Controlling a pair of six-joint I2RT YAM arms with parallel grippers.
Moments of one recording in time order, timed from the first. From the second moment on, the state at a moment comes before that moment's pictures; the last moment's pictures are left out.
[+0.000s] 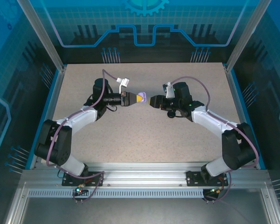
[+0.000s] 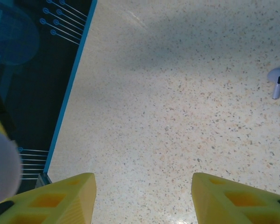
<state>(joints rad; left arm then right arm) -0.29 1.55 0.92 0.40 1.08 -0.76 0.42 1.49 0.96 -0.08 -0.51 0.63</state>
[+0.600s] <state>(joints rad) -0.29 1.55 0.92 0.40 1.08 -0.76 0.48 1.41 1.03 -0.09 -0.54 0.63</state>
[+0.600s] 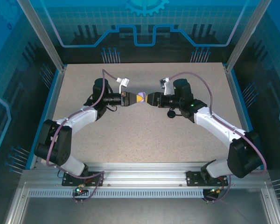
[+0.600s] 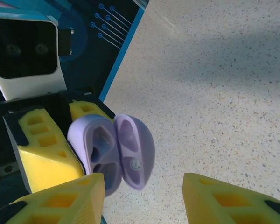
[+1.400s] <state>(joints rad) -0.29 1.55 0.92 0.39 1.07 -0.76 0.49 1.51 1.08 -0.10 -0.54 0.63</state>
